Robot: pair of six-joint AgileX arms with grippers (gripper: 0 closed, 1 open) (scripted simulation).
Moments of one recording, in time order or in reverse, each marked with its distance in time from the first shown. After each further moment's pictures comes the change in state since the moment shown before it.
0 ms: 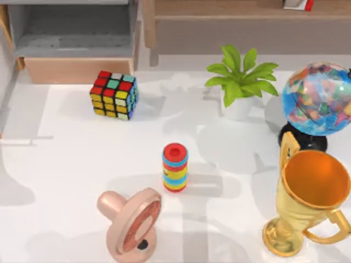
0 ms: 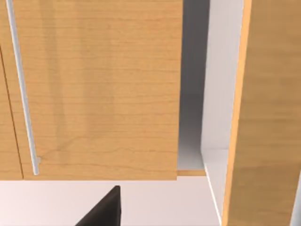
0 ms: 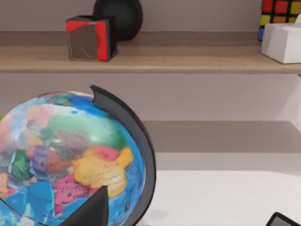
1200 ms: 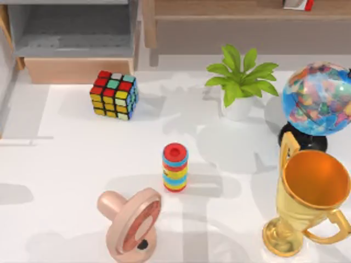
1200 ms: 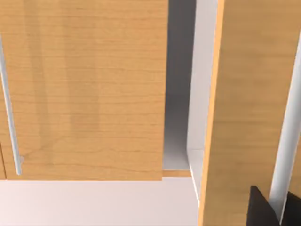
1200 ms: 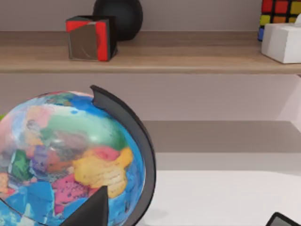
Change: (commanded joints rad) left arm 0.000 0.011 0.002 -0.010 -0.002 -0.002; right arm 0.000 0.000 0.000 0.000 0.000 0.000
